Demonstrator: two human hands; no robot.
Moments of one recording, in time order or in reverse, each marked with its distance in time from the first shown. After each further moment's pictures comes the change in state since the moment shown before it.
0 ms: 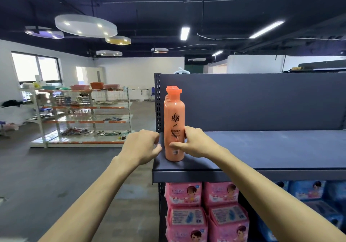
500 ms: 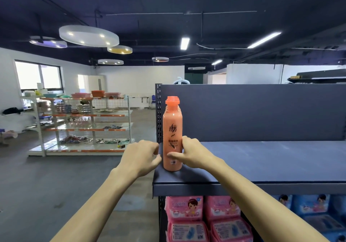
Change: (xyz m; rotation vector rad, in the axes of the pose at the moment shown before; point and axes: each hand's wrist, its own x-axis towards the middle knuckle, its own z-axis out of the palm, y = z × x) left_hand 0.000 -0.003 -0.002 -0.003 -0.002 0.002; right_hand 0.015 0.000 0.009 -0.030 0.001 0.013
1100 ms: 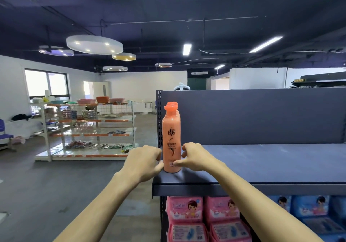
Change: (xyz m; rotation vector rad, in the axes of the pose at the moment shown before) left_hand -0.016 0.022 -0.025 -0.003 -0.048 0.016; right_hand -0.018 0.002 -0.013 0.028 -0.051 0.065
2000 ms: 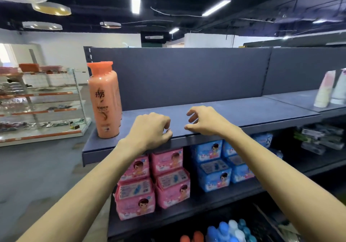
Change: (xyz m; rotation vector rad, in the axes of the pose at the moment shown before) left_hand 0.040 0.177 0.031 -0.194 0.005 0.288; right_hand -0.118 0.137 -0.095 -0.182 0.158 0.210
